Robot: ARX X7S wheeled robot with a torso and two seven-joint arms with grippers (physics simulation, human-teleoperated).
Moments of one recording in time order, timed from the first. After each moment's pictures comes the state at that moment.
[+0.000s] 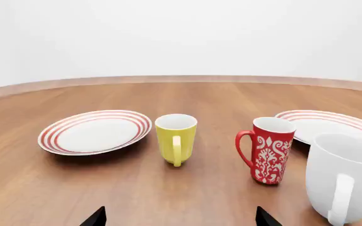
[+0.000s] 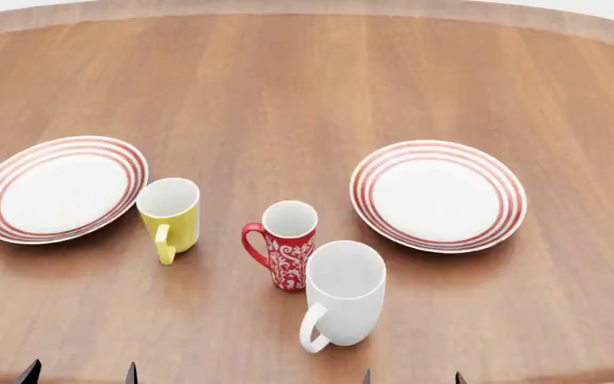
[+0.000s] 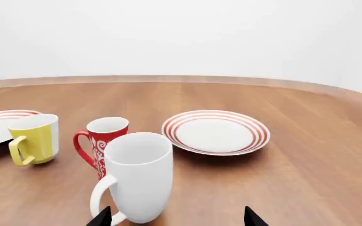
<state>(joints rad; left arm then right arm) 0.00 0.00 0.00 0.00 0.00 0.00 0.00 0.00 0.00 0.00 0.00 0.00 0.00 0.00</state>
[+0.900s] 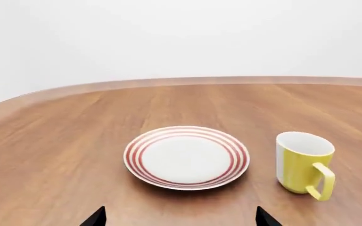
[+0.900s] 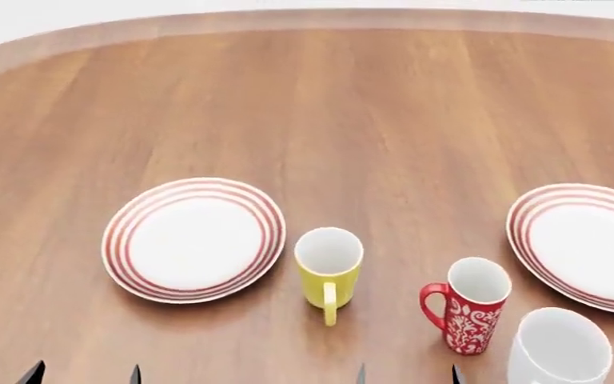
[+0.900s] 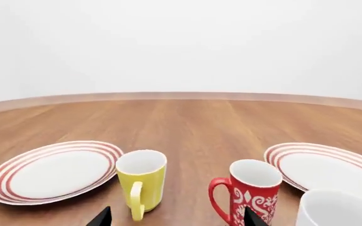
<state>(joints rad) 0.00 -0.08 0.10 0.00 -0.07 0.00 -0.09 -0.01 0.08 -0.10 -0.03 0.08 -0.05 0.08</state>
